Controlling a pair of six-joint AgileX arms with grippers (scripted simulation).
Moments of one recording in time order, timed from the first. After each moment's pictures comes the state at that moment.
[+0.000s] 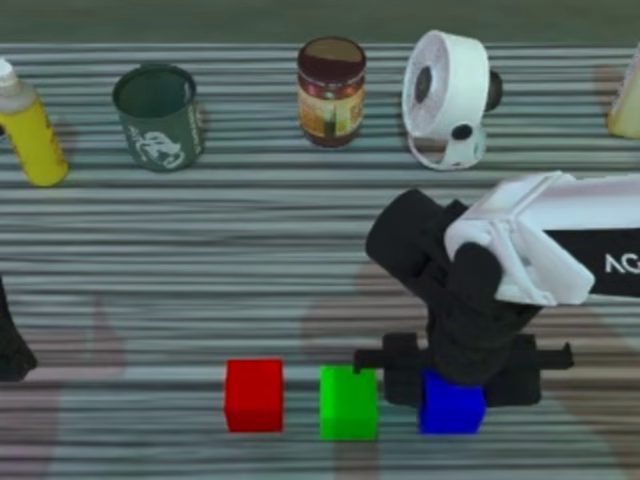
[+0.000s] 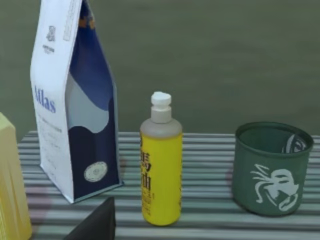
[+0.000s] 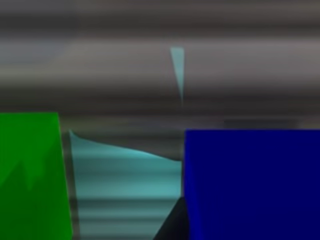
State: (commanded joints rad) left arm 0.02 0.00 0.00 0.00 0.00 0.00; right arm 0.76 1.87 1.10 -0.78 0.02 0.77
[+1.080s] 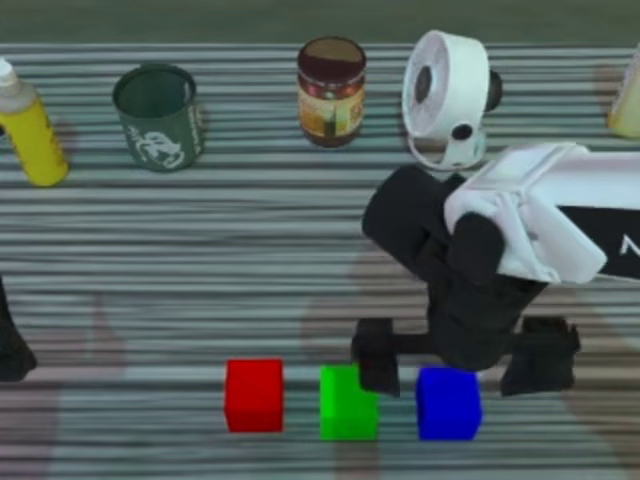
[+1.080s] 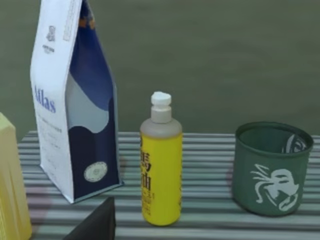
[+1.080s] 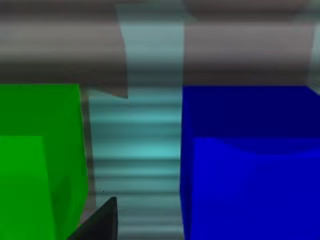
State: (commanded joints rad) left arm 0.02 0.00 0.00 0.00 0.00 0.00; right arm 0.77 1.83 1.17 -0.90 0.02 0.77
